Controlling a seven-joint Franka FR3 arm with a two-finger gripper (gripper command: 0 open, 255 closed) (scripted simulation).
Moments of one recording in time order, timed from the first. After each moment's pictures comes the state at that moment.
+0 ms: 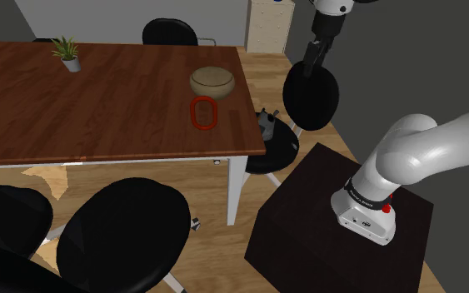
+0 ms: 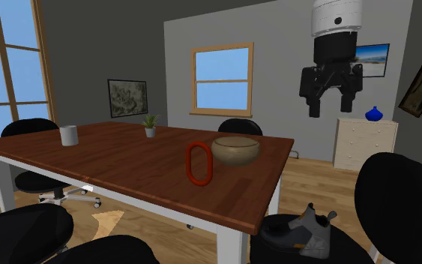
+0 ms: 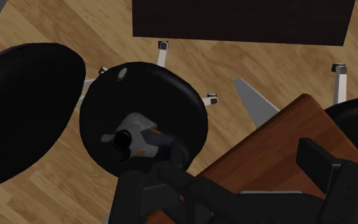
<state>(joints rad) -0.02 -0.74 -0.02 -2.37 -0.10 1.65 -0.10</state>
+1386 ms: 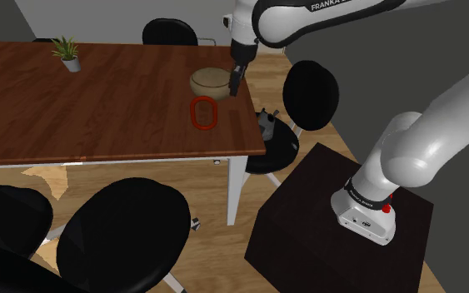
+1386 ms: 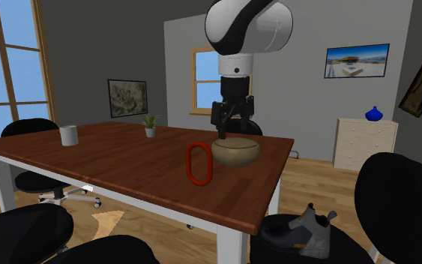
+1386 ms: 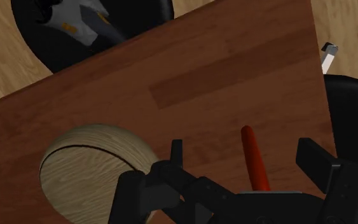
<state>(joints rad) 0.14 -0.25 0.12 -2.20 -0.08 2.09 -0.17</state>
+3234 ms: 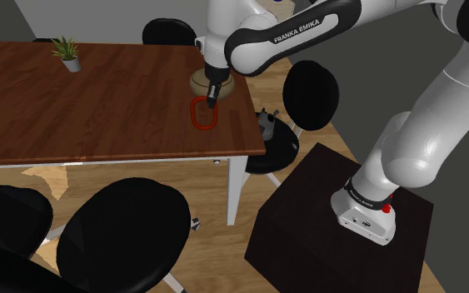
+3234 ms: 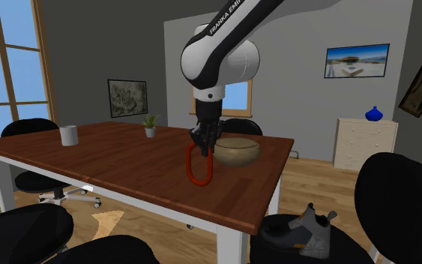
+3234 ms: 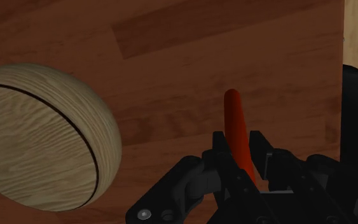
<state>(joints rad) 0.18 -0.03 0.17 -2.12 -0.13 2.27 -0.16</state>
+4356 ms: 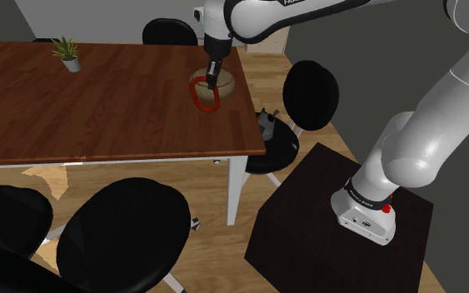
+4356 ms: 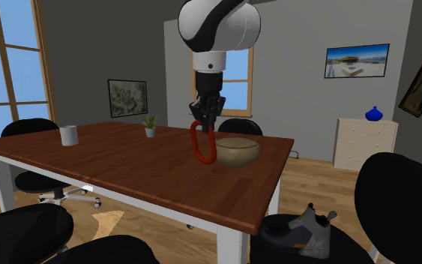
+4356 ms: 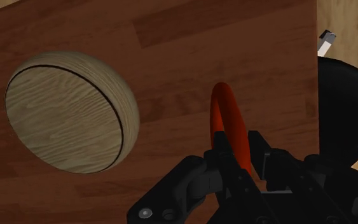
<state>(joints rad) 0.18 -0.08 0.17 -1.99 -0.10 2.09 -0.19</state>
